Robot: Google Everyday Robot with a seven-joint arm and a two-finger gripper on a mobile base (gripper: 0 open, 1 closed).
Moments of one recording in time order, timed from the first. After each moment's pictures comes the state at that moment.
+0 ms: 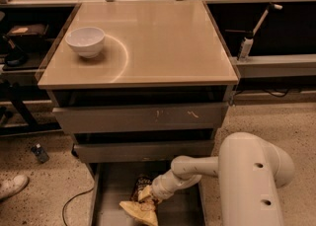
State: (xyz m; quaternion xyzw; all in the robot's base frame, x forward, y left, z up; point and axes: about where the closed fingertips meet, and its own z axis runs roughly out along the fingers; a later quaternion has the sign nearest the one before) arm 0.469 0.058 0.245 -0.03 -0.92 -0.37 0.12
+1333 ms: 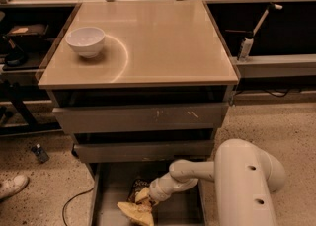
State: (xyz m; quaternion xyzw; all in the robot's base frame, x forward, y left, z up) arm 0.473 0.074 0.219 -0.03 -0.91 -0.40 0.12
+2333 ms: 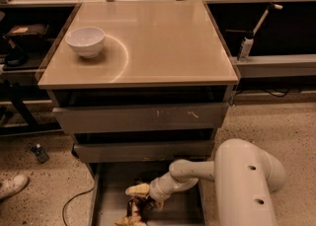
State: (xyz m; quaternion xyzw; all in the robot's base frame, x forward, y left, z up) arm 0.473 0.074 0.219 -0.03 -0.91 -0.40 0.12
